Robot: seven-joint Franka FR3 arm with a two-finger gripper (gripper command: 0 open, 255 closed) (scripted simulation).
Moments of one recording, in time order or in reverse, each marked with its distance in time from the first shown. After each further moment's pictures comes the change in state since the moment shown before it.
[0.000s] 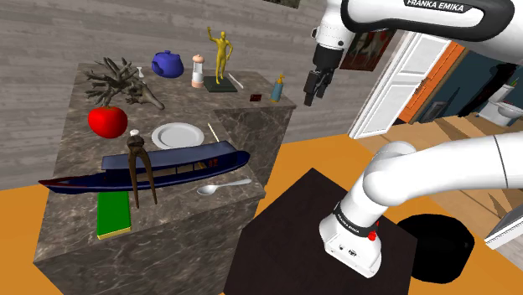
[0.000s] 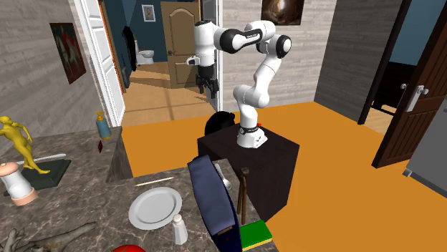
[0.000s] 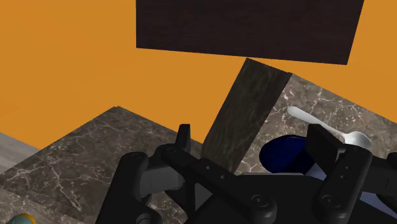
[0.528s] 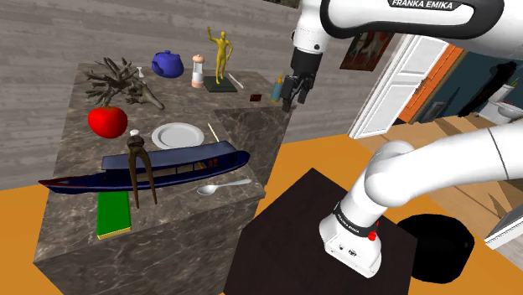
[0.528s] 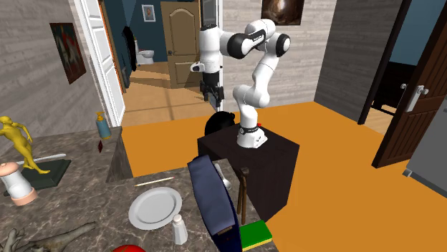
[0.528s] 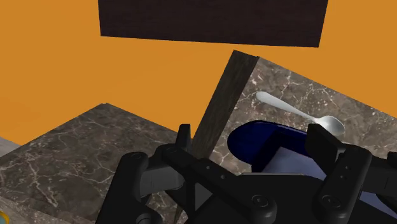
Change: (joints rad) arm 0.049 0.084 0.126 0.013 0.099 0.076 0.159
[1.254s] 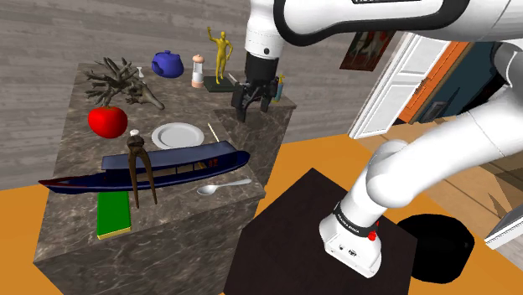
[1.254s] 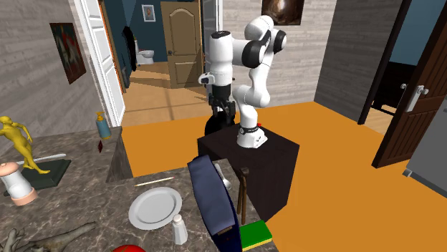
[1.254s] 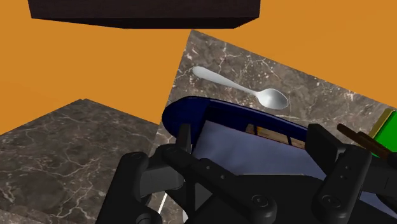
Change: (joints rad) arm 0.054 0.239 0.214 0.140 0.102 0.127 0.277
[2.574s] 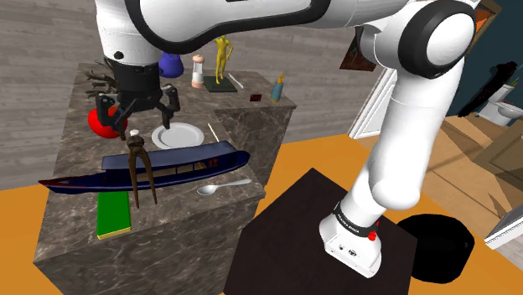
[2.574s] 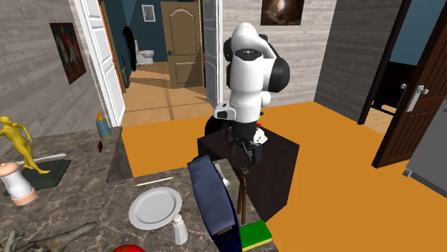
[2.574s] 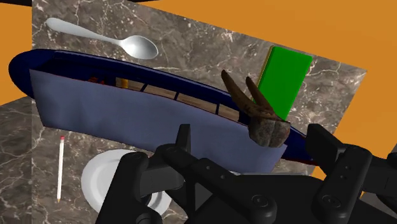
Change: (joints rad) arm 0.135 0.737 0.253 0.667 -0.271 0.047 0.566
